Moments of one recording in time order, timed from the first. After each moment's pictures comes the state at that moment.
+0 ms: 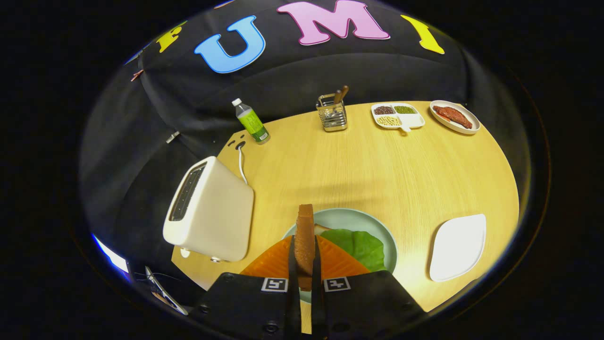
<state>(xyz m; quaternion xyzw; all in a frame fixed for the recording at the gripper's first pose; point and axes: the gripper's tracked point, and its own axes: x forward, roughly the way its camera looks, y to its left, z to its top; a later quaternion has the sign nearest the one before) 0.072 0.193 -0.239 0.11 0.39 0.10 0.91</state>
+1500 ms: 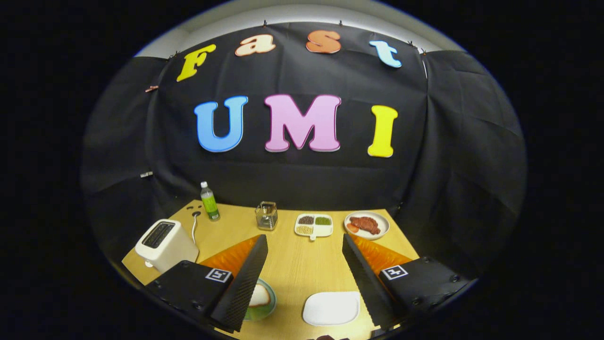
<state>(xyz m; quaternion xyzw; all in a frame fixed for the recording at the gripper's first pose) 0.029 0.009 -0.003 -0.03 0.06 -0.01 1.00</state>
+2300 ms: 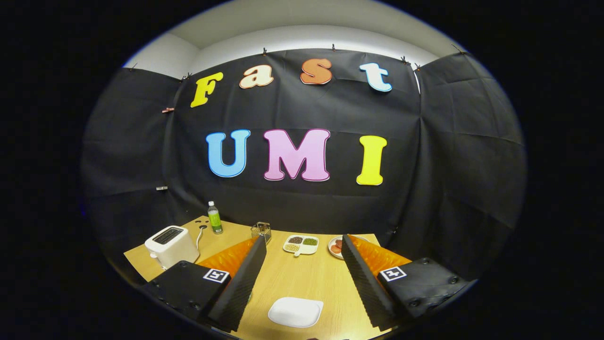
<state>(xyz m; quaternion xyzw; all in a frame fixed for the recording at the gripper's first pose) -0.035 -0.073 0.024 -0.03 0.01 0.04 1.00</state>
